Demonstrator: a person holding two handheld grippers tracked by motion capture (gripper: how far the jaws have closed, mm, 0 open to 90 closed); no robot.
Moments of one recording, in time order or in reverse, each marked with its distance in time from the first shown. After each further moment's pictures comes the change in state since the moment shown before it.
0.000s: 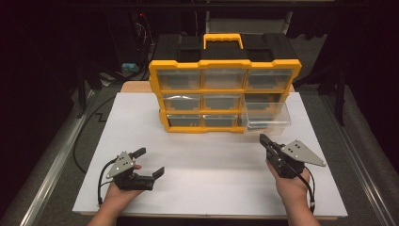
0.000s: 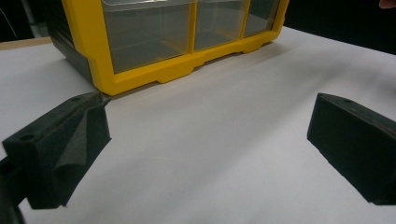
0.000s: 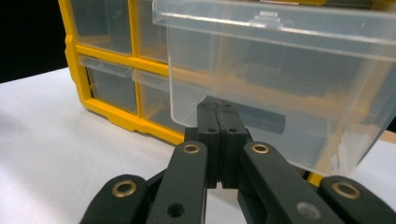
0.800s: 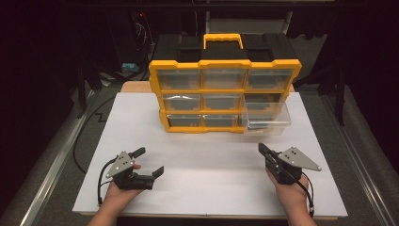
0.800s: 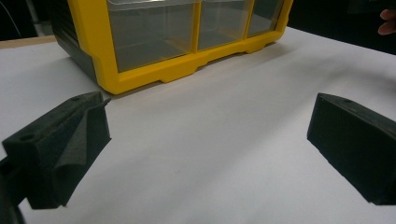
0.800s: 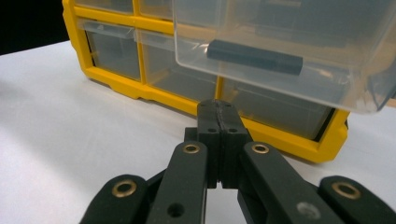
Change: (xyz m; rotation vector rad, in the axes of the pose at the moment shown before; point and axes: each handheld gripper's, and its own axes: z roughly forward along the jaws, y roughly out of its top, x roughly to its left) left arm 0.001 0.001 0.001 -0.003 0.012 -0.003; right arm 0.001 -0.026 -0.001 0.081 0.017 0.009
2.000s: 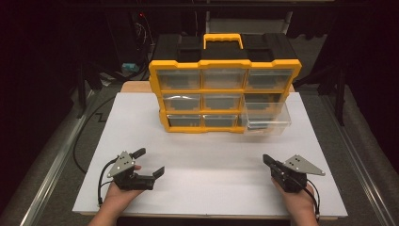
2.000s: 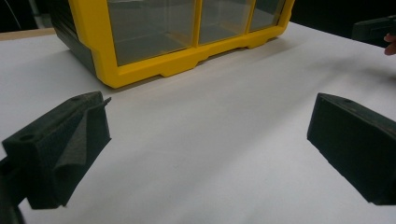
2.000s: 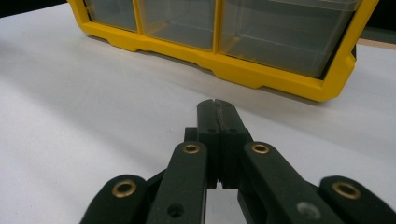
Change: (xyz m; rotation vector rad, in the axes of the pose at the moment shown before) left arm -0.001 -0.001 0.001 0.012 0.021 -0.009; right arm -0.013 -0.032 -0.010 0.120 0.032 0.034
